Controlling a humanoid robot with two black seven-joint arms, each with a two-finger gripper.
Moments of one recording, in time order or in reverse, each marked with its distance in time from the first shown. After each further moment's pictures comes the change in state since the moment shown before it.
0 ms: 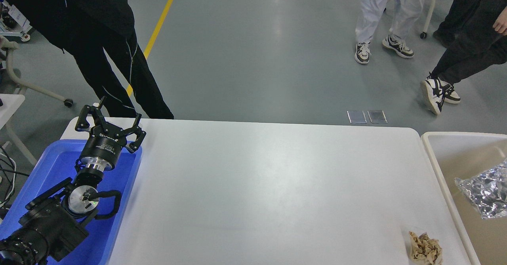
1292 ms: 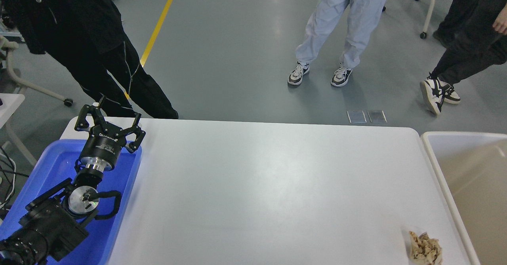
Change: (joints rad) left arm 0.000 0.000 0.000 0.000 0.000 0.000 0.000; right arm 0.175 -0.355 0.777 0.442 0.007 -0.021 0.006
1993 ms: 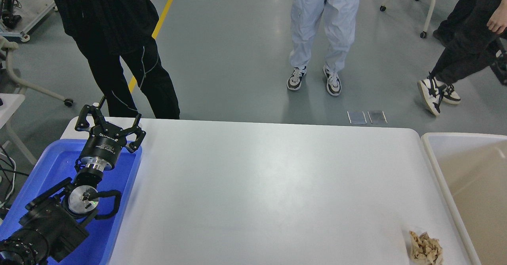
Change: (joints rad) left arm 0.000 0.000 0.000 0.000 -0.001 0.000 0.000; right arm -0.256 0.102 0.670 0.604 -0.042 0.052 0.147
